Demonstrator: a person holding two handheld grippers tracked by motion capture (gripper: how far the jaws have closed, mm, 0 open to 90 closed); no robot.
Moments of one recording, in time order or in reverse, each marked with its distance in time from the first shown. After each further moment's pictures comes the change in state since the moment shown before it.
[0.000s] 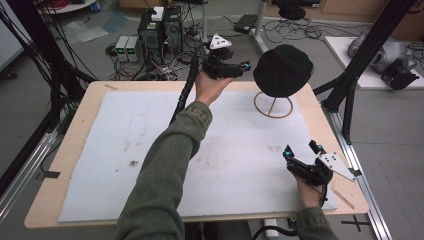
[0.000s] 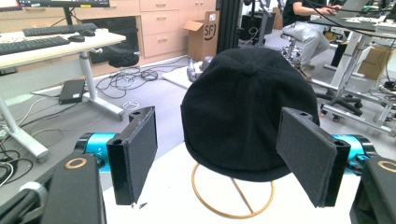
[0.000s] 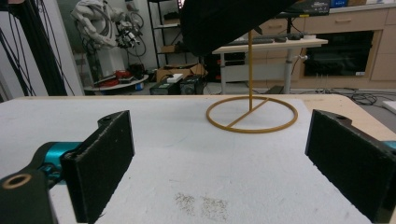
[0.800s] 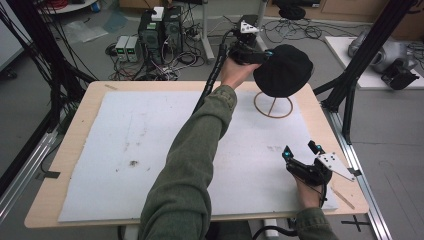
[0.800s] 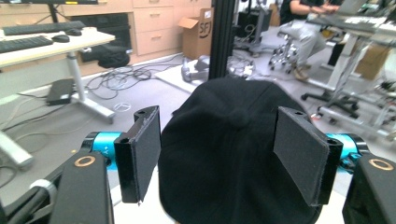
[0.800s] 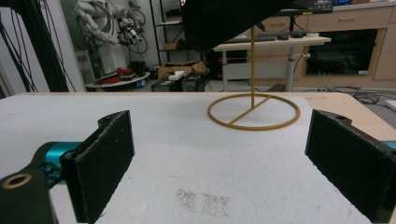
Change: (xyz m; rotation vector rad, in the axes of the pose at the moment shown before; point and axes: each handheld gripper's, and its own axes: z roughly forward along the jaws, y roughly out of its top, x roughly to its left) left arm -0.018 0.031 0.074 0.034 -0.010 -0.005; right arm 0.000 -0.002 0.001 0.007 0.013 -0.006
